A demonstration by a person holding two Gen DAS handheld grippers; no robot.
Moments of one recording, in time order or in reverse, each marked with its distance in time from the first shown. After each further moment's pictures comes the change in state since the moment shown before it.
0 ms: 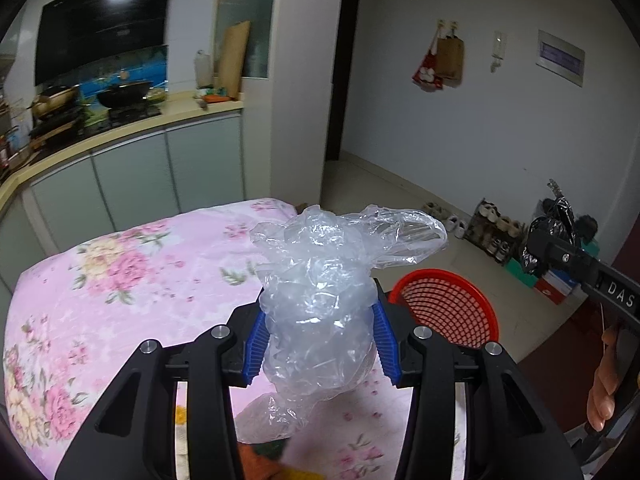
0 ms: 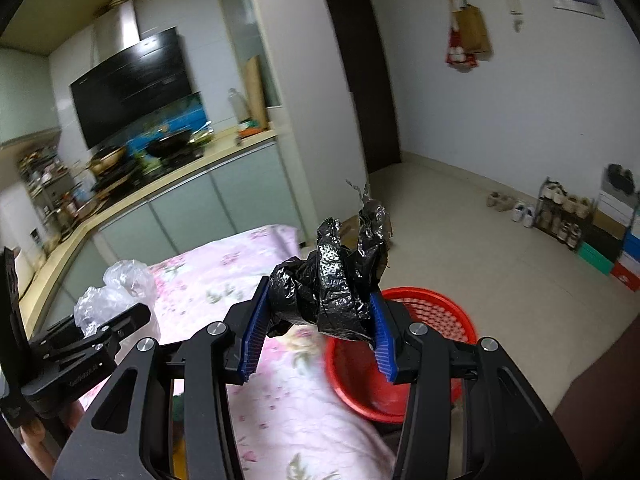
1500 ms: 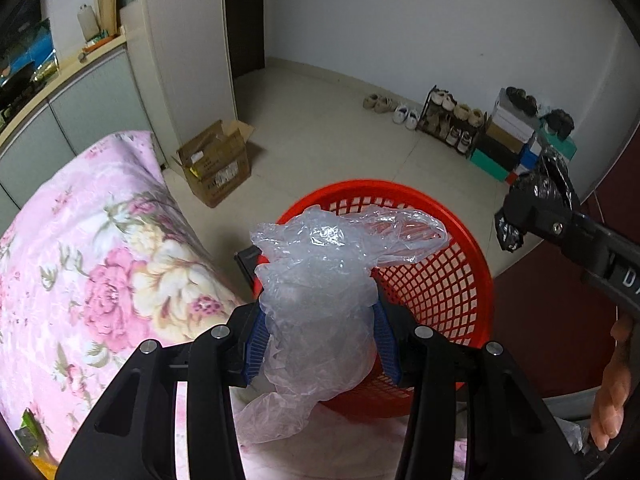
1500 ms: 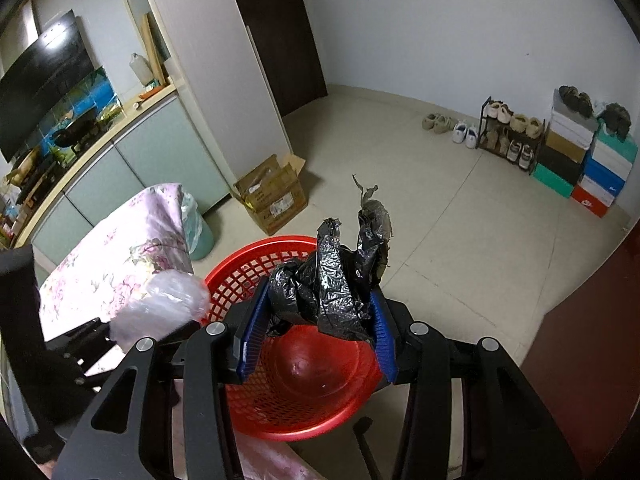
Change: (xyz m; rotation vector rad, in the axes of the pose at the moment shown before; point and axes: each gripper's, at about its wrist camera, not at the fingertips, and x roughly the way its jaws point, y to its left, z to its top) left arm 0.186 -0.130 -0.029 0.195 0.370 -0.154; right arm 0.101 -0.112 -0.029 0.167 0.240 -0.190
